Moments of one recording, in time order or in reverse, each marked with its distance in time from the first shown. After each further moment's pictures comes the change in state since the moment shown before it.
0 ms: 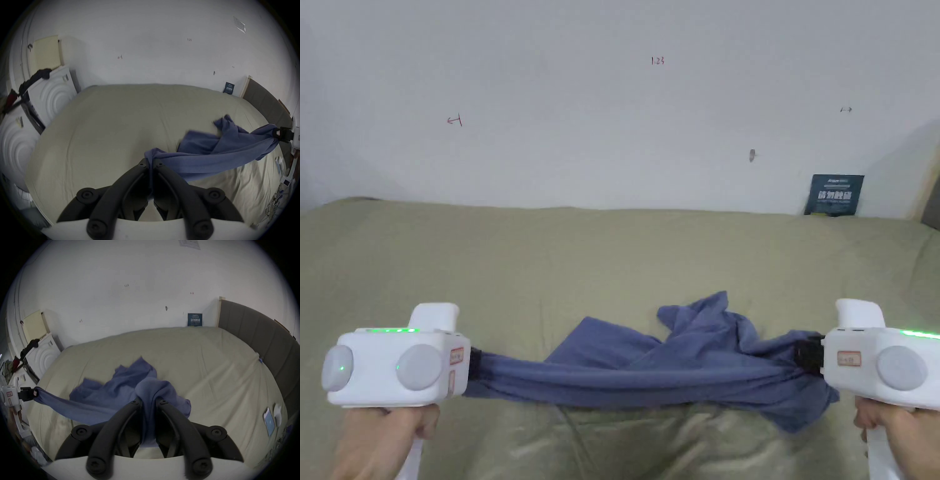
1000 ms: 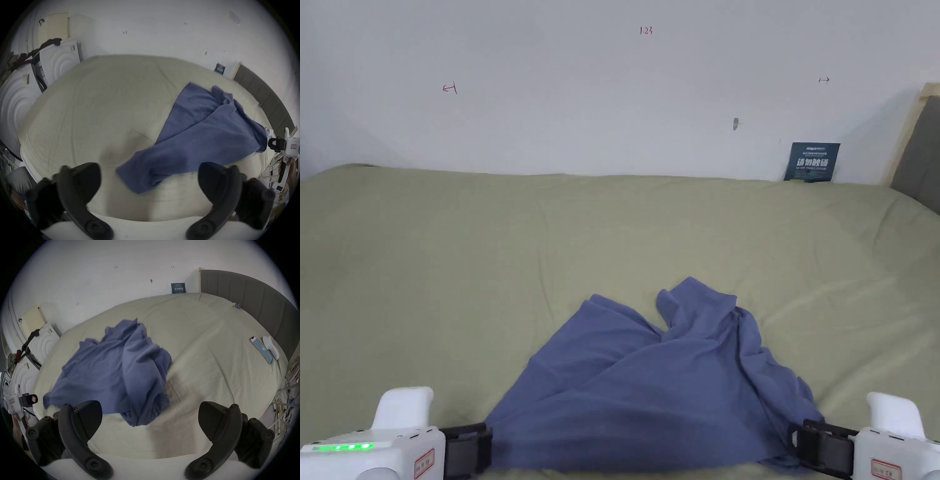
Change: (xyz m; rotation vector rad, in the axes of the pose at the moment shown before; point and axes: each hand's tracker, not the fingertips) left arm -0.004 -0.160 0.093 -0.024 -0.077 0.030; right arm 0.014 -0.169 0.123 -0.082 -0.034 -0.079
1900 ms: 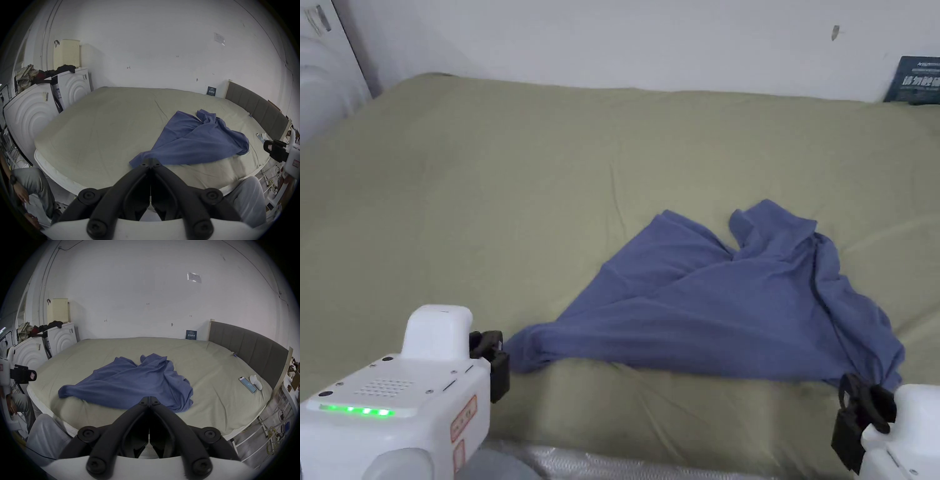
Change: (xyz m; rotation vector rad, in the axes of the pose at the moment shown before) left arm -0.003 -0.040 0.105 0.170 0.044 -0.023; right arm -0.114 -0.084 0.086 0.306 -0.003 0.219
